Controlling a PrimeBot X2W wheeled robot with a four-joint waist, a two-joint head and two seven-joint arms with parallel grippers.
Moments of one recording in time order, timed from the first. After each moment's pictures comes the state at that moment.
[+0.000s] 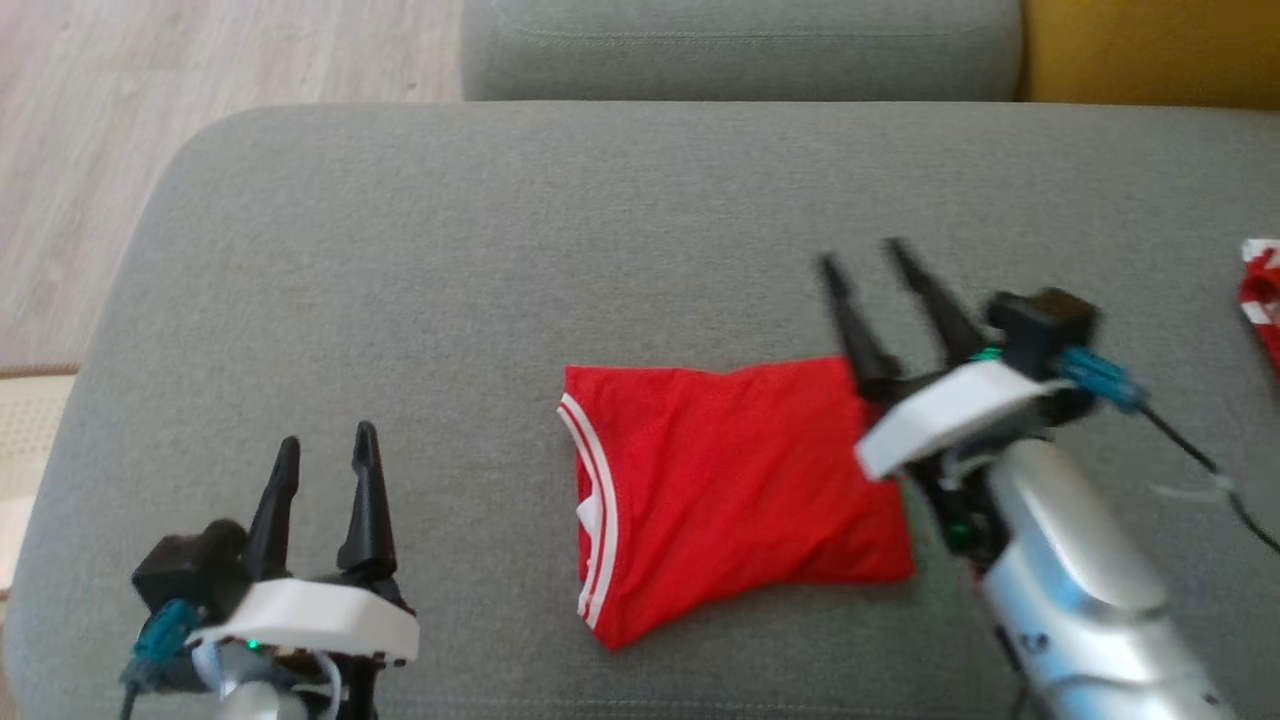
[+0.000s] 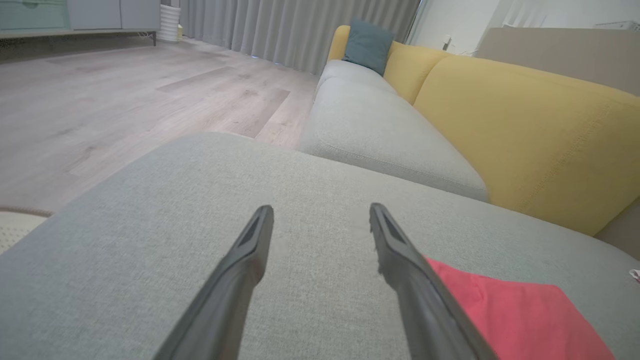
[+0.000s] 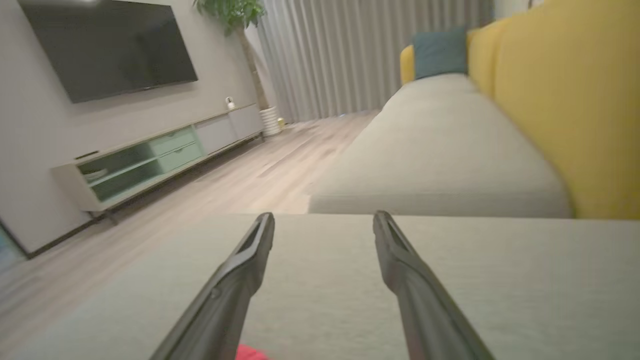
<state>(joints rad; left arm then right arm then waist) 0.04 0.21 -0.29 0.03 -0.50 0.21 -0.24 -0.45 -0.10 0.37 0.52 0.43 0.13 -0.16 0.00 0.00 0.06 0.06</state>
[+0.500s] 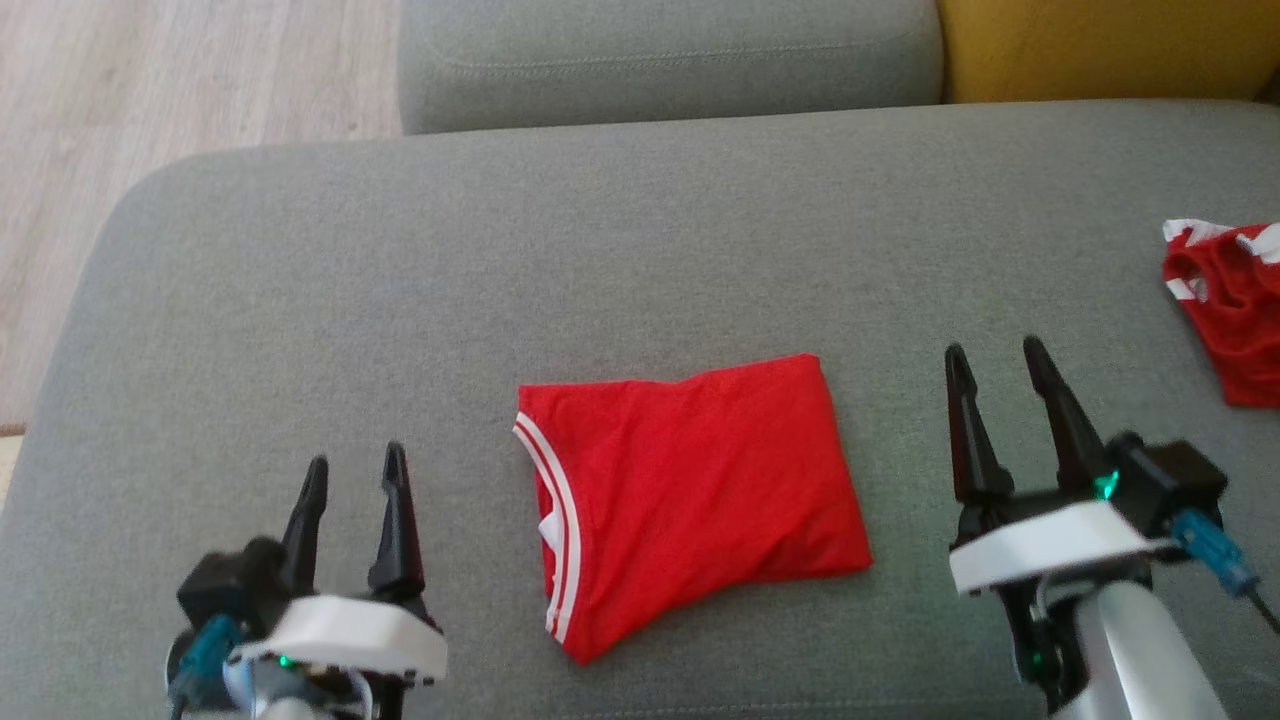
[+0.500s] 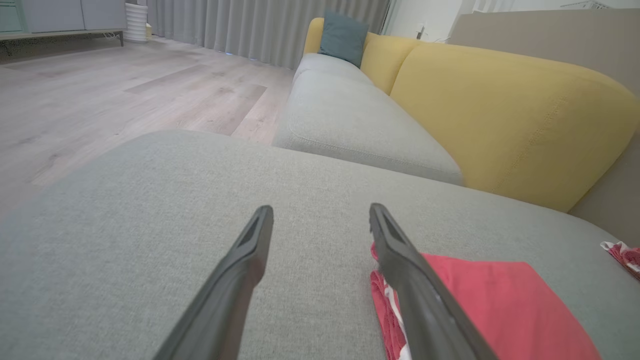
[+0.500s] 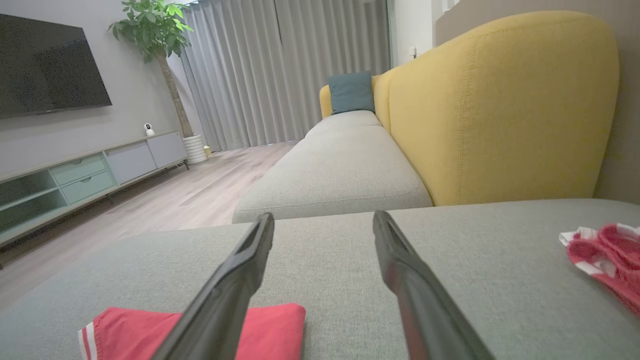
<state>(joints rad) 0.05 0.14 -0.29 0.08 -0.43 0.20 -0.25 -0.12 -0.06 0.09 0.23 0.20 0.13 -0.19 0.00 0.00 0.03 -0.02</state>
